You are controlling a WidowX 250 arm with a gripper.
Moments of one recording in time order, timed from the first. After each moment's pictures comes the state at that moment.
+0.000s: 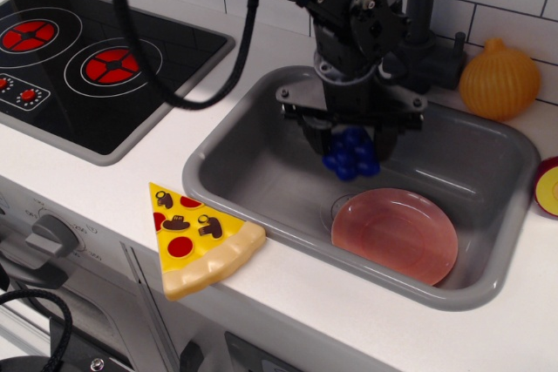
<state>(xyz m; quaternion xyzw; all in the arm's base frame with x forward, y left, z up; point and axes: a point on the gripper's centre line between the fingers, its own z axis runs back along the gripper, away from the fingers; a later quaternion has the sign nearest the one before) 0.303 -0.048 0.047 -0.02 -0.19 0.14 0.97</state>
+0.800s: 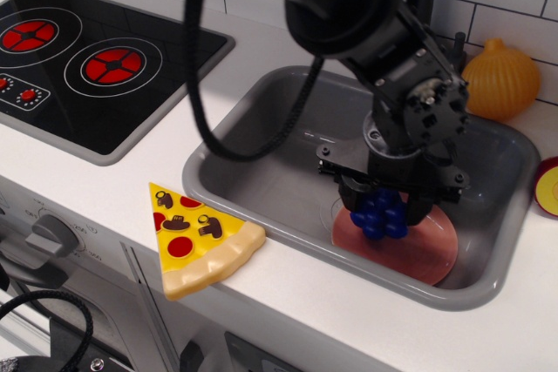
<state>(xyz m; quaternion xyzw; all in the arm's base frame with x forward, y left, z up) 0.288 -0.083 0.014 0.01 -0.17 0.11 0.98</state>
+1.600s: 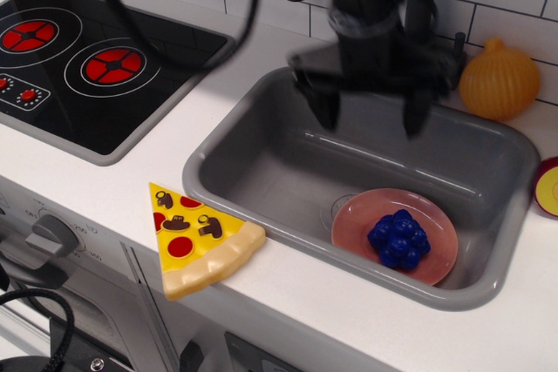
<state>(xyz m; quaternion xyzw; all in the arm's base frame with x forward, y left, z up) 0.302 -0.042 0.097 -0.04 -0.18 0.16 0.97</state>
